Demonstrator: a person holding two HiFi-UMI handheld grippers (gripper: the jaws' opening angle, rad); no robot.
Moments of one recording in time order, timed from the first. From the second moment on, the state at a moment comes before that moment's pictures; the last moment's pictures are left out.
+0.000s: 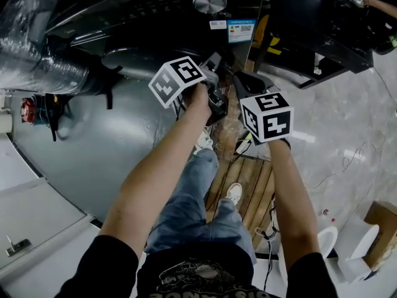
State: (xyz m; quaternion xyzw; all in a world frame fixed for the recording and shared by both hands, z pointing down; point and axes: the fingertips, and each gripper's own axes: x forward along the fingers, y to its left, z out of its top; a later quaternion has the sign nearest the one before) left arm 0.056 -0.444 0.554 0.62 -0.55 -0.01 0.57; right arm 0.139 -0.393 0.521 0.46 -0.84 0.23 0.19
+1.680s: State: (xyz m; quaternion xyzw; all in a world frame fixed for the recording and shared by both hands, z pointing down) left arm 0.060 -0.430 0.530 0.66 -0.49 -0.09 0.57; right arm 0.131 -0.384 0.480 0.44 -0.85 0.21 0.19
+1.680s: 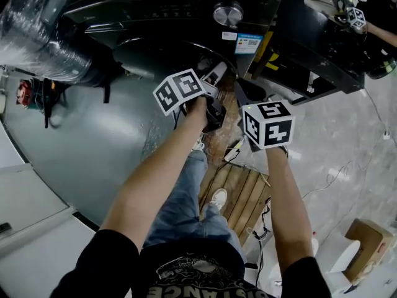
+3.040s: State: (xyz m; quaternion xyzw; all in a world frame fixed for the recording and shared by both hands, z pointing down) left arm -0.024 -0.223 0.294 0.79 -0.57 0.08 0.21; right arm 0.094 -0.215 0.276 0.40 -0.90 0.12 0.11
